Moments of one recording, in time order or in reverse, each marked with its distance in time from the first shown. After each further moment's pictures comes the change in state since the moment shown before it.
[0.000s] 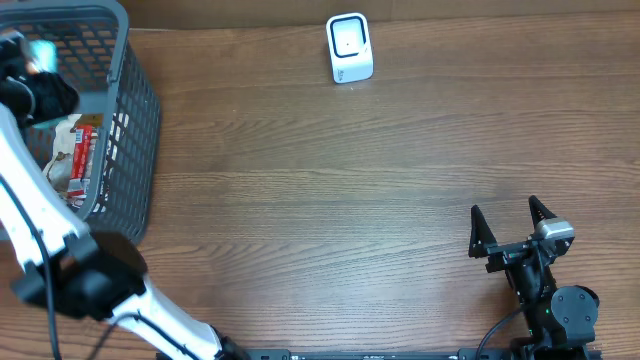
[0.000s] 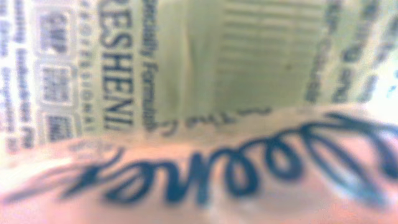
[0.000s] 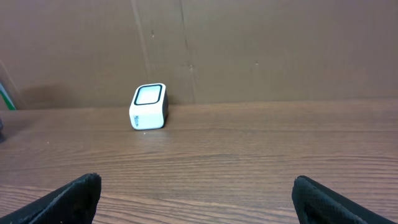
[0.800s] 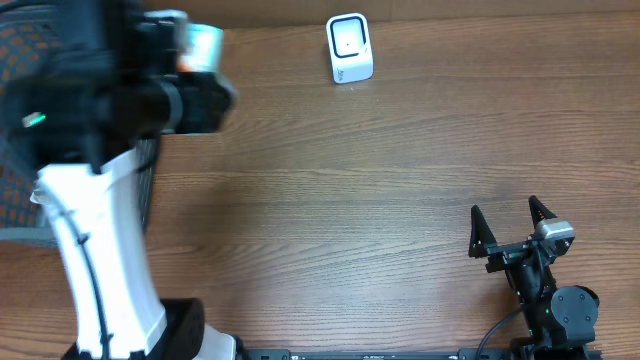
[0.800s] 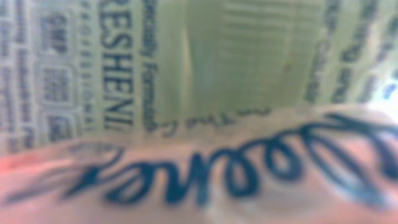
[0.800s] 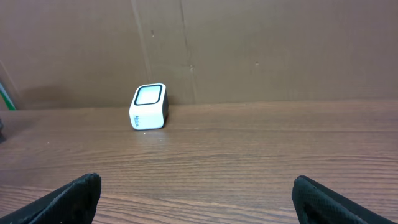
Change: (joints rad) left arm -0.676 -0.325 0.032 -0.383 -0.031 -0.279; right arm 0.000 0.000 0.000 0.000 0.000 0.000
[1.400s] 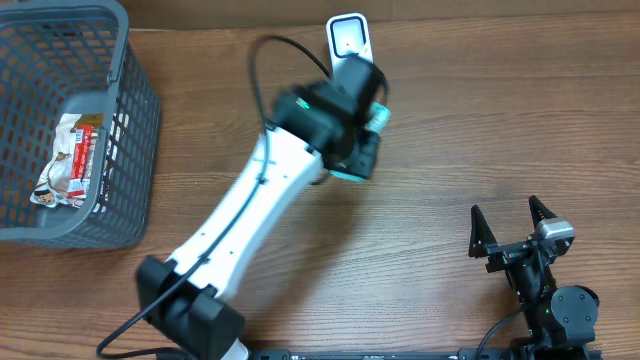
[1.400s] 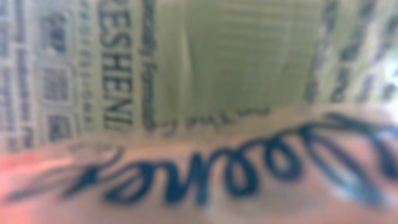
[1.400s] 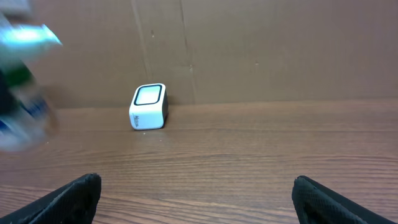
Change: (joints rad) left arm -0.546 0.076 -0.663 0.497 -0.135 -0.281; right arm 0.000 0.000 0.000 -0.001 0.000 0.000
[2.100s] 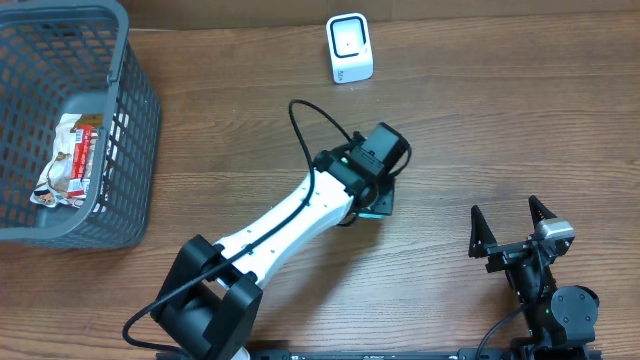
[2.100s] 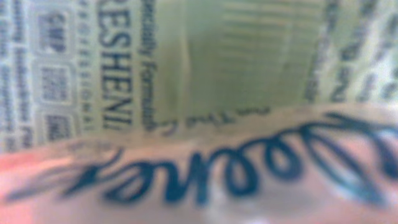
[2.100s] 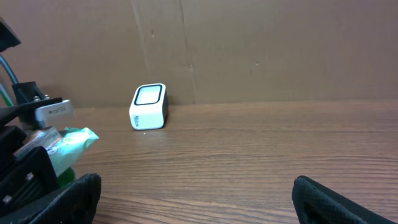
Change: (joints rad) left arm -0.126 0.004 -0.415 0.405 -0.038 -0.268; right arm 0.000 0.000 0.000 0.002 0.000 0.000
